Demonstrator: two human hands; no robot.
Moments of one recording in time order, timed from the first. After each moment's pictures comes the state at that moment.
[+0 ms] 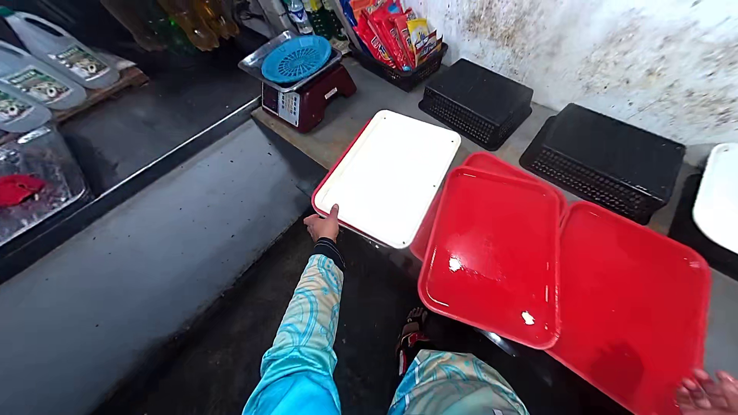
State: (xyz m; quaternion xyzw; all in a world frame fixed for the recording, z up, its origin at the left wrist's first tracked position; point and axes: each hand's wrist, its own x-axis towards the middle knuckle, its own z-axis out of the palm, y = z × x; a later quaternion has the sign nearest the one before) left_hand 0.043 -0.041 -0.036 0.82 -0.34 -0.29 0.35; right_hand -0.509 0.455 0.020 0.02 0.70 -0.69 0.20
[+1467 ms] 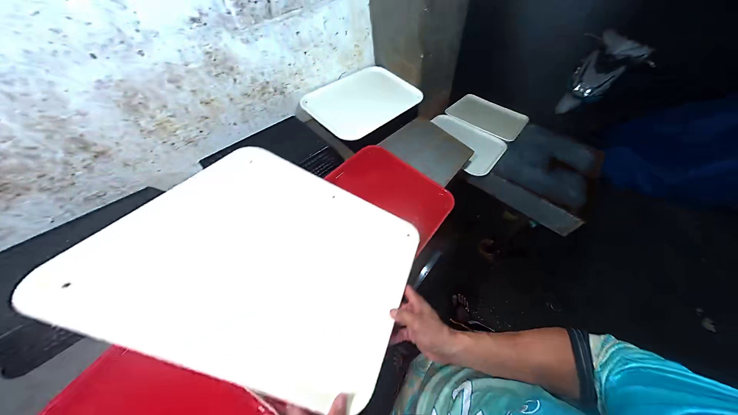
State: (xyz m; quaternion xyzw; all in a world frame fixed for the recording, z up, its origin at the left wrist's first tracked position) left_hand -0.077 0.112 0.072 0.13 -0.75 -0.65 0.07; right_hand -0.203 0.312 0.053 0.11 0.51 -0.81 0.28
